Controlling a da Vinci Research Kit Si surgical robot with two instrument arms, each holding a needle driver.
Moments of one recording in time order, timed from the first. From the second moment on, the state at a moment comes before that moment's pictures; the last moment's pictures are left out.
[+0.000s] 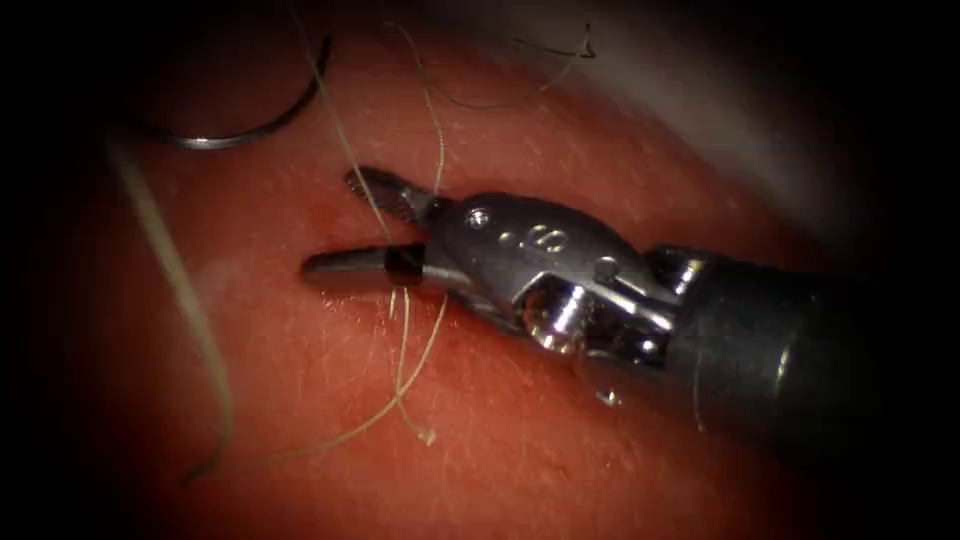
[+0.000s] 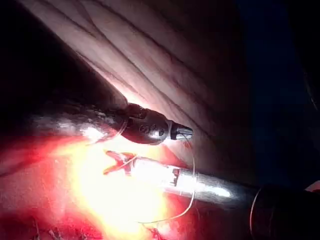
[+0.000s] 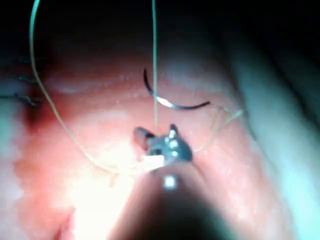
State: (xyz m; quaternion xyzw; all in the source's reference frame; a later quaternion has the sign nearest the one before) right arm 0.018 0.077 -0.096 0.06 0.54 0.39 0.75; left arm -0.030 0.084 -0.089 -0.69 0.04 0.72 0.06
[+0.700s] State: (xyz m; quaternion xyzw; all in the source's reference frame) right arm 0.020 0.077 -0.096 0.05 0.54 0.39 0.75; left arm -0.030 0.084 -0.090 -0.69 0.04 0.72 0.06
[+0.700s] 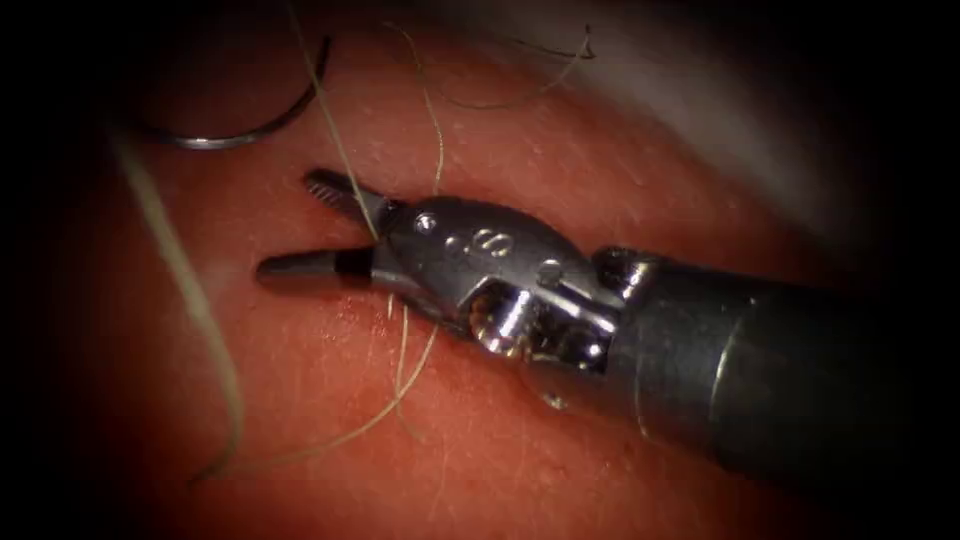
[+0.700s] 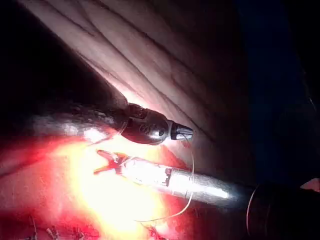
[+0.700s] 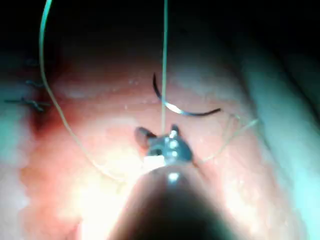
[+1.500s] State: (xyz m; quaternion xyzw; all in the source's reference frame) right arm 0.016 0.078 -0.098 0.04 0.57 0.36 0.74; left arm -0.027 0.083 -0.094 -0.69 0.03 0.72 0.06
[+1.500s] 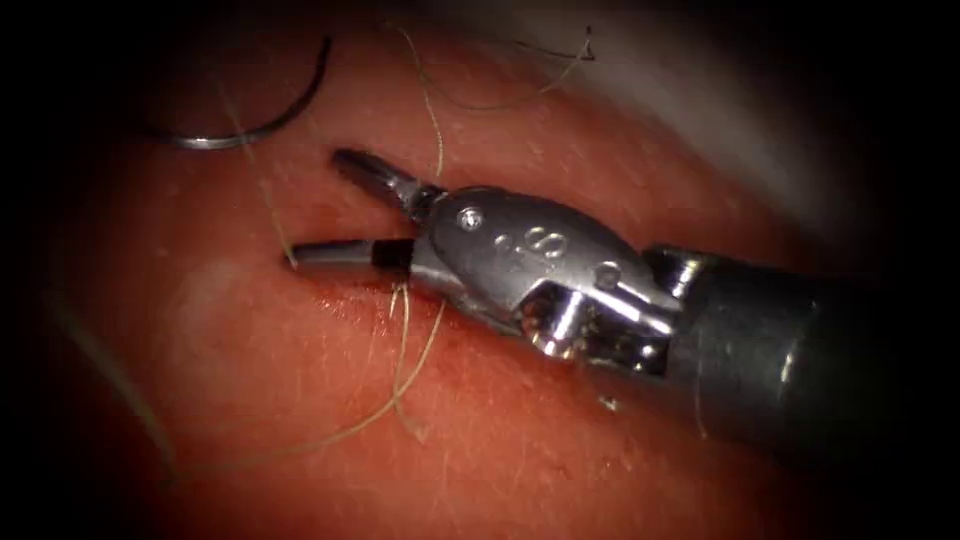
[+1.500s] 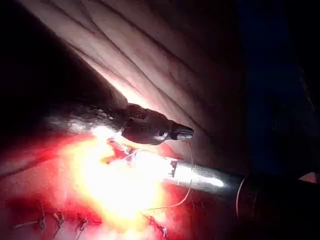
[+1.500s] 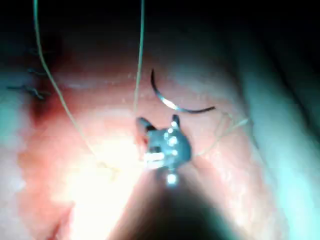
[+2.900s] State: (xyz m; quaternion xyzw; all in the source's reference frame) right arm 0.006 0.077 -0.101 0.08 0.57 0.35 0.74; left arm -0.037 0.068 -0.088 -0.62 -0.15 0.76 0.15
